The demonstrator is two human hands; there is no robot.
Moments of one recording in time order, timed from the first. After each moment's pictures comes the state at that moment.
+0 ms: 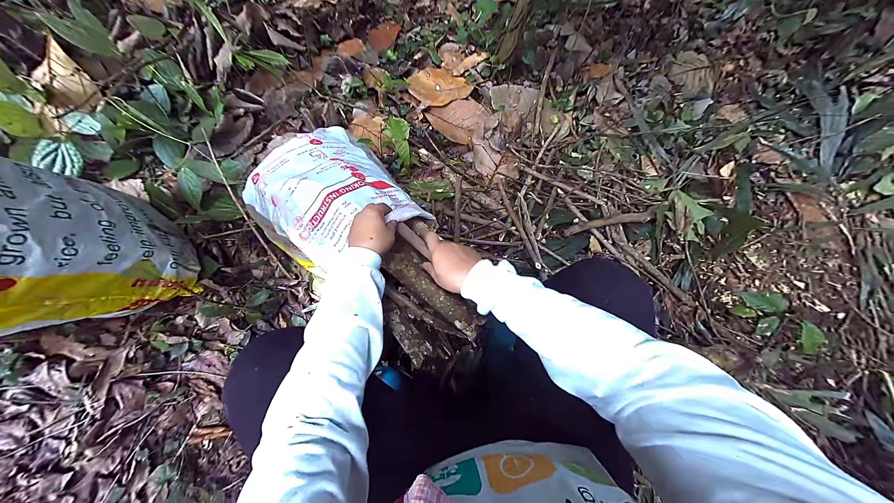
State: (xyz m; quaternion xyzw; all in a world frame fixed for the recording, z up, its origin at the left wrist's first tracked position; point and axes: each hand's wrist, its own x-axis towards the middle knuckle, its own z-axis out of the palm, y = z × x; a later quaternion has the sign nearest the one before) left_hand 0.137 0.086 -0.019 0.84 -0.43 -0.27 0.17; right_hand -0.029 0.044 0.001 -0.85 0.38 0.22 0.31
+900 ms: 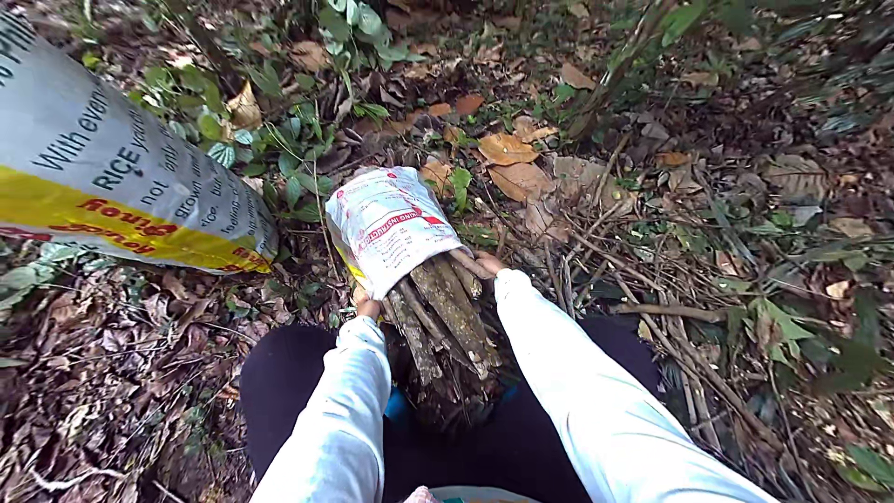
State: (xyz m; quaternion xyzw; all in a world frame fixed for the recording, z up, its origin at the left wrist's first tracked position) left_hand 0.137 0.202 -0.106 0.88 0.02 -0.36 0.30; right_hand 0.008 -0.069 -0.133 -0.69 0.38 0.04 0.61
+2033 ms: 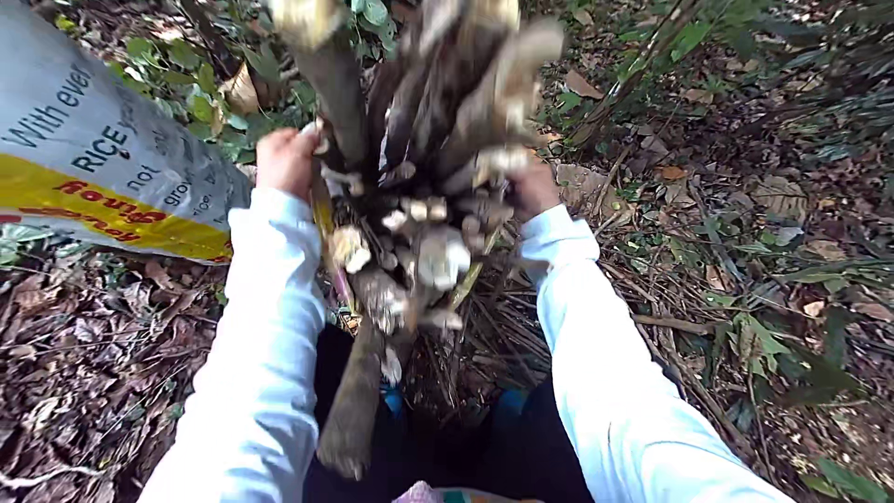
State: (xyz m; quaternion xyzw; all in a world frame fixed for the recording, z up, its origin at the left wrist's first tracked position) left_hand 0.188 0.154 0.225 0.84 -0.02 -0.18 0.51; right_hand 0.044 -0.073 0.077 -0.60 0.32 -0.30 0.67
